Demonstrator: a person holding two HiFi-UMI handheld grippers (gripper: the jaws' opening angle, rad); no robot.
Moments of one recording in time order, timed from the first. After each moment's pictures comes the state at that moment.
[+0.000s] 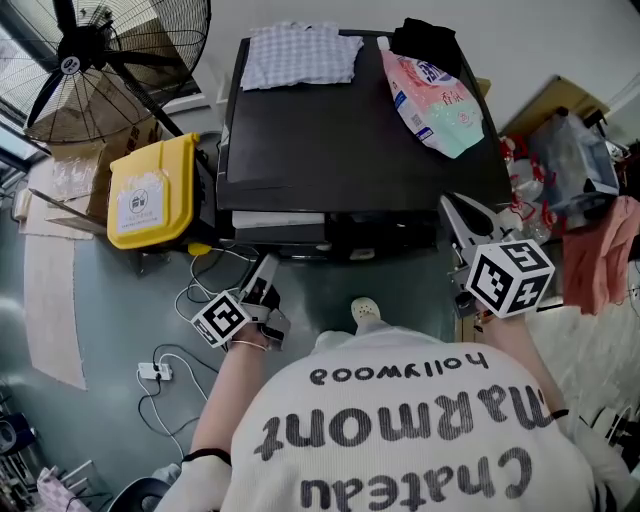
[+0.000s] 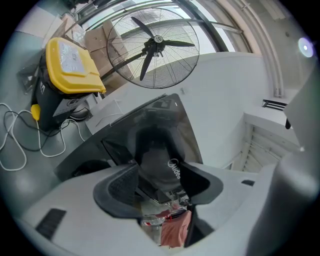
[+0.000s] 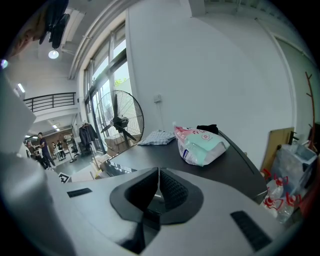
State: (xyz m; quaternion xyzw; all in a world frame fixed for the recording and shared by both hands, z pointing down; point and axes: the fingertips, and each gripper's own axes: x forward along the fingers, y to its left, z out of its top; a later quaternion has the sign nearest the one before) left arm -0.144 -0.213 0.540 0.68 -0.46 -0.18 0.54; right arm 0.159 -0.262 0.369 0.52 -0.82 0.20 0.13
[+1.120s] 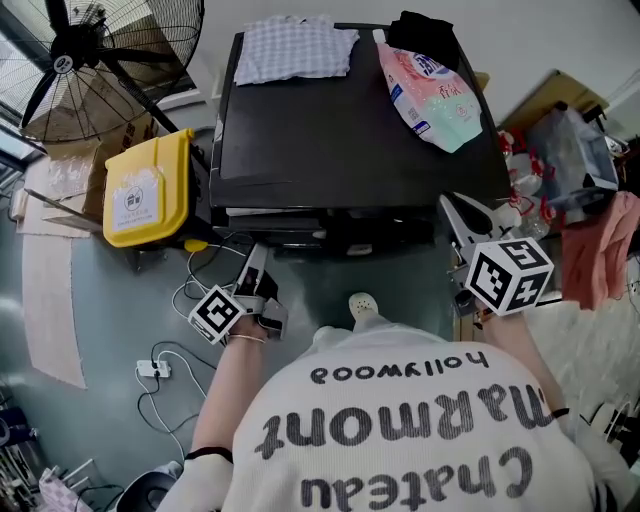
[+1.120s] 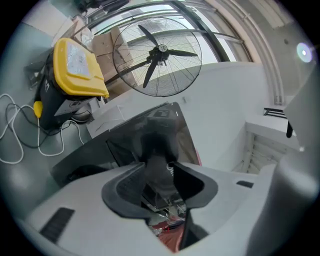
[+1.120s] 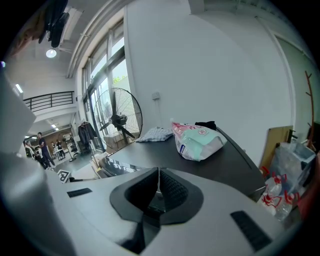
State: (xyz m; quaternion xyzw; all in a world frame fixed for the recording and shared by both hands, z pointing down) left arm -0.149 -0.235 0.521 0.69 -0.46 -0.24 0.50; right arm 0.167 -0.260 0.380 0.52 -0.82 0.21 0.14
